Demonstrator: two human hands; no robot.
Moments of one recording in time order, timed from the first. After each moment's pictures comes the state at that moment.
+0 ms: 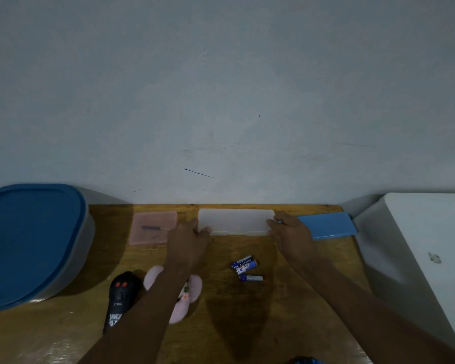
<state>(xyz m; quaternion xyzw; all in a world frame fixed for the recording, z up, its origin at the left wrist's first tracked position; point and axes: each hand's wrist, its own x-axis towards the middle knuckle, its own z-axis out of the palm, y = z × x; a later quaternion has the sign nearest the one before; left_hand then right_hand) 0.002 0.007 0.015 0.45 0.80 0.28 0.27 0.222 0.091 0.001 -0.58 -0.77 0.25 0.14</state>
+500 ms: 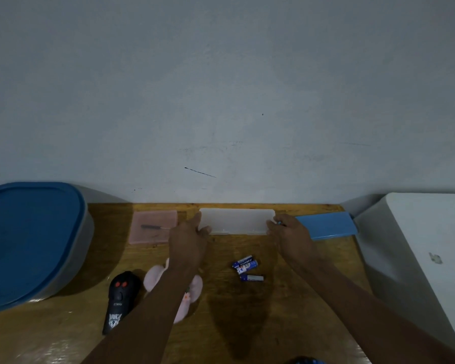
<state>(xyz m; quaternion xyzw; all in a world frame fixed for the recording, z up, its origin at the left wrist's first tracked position) 0.004 0.010 0.009 0.45 0.80 0.30 0.25 0.228 0.089 -0.022 -0.50 -0.85 0.12 0.10</state>
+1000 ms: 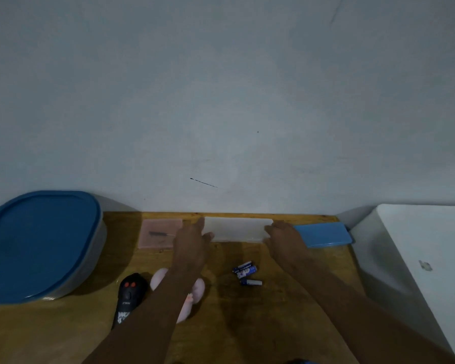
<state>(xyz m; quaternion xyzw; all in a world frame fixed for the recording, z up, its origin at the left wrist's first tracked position) 0.002 0.004 0.033 0.49 0.81 0.23 0.22 0.210 0.086 0.018 -0.52 -0.84 0.16 0.02</state>
